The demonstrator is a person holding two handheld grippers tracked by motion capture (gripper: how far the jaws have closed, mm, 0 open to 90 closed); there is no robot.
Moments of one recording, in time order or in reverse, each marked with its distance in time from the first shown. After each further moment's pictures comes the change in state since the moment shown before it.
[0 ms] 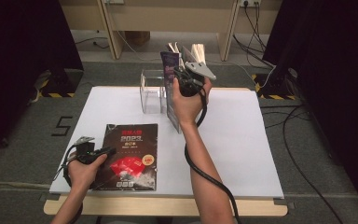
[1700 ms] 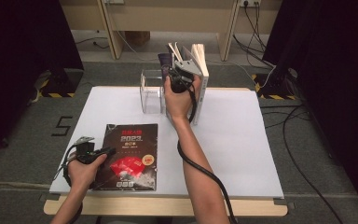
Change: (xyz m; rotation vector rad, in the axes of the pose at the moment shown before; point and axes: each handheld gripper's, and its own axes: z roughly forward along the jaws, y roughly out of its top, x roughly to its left) left arm 0.002 -0.001 0.001 -0.001 -0.006 -0.005; right arm 0.009 -0.014 0.040 0.029 -0.051 -0.052
